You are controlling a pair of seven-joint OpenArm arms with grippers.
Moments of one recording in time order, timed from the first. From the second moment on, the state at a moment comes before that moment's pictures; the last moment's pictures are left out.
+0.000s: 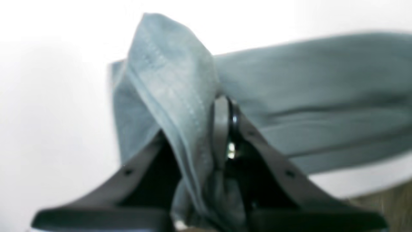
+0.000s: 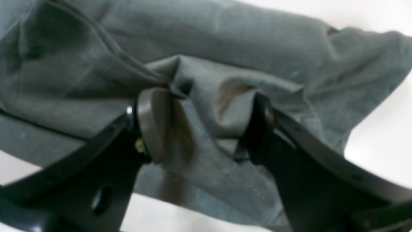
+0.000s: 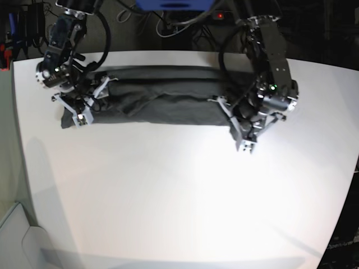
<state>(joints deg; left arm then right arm) 3.6 8.1 -8.2 109.4 -1.1 -24.3 72.2 -9.3 -2.9 24.1 96.7 0.6 39.7 -55.2</state>
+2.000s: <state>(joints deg) 1.0 7.8 14.6 92.1 -24.9 -4.5 58.5 -9.5 -2.9 24.1 96.8 0.8 39.7 -55.2</state>
